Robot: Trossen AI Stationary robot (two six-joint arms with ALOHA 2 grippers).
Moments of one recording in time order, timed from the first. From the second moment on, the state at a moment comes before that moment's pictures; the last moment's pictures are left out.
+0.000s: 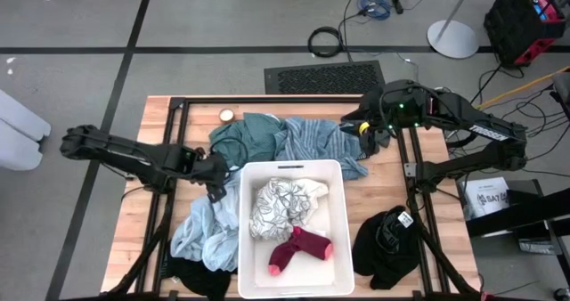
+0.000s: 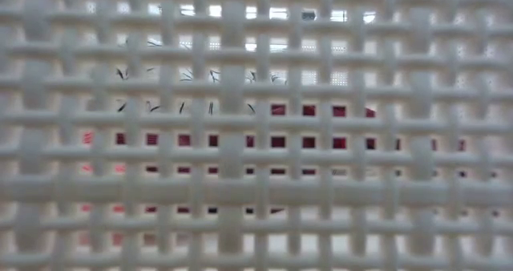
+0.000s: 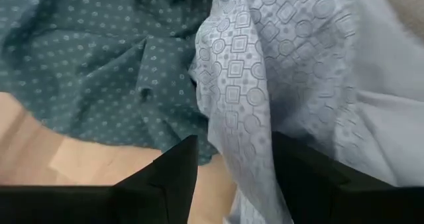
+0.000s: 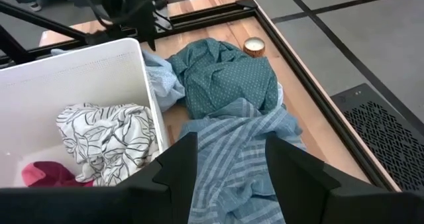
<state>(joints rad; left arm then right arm) -0.13 1.08 0.78 -0.96 -0.19 -0.66 -0.21 1.11 1.42 -0.90 0.02 0.11</state>
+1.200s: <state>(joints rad) -0.10 1.05 1.47 -0.21 -0.53 0.30 -0.21 1.11 1.42 -0.51 -0.19 -0.30</state>
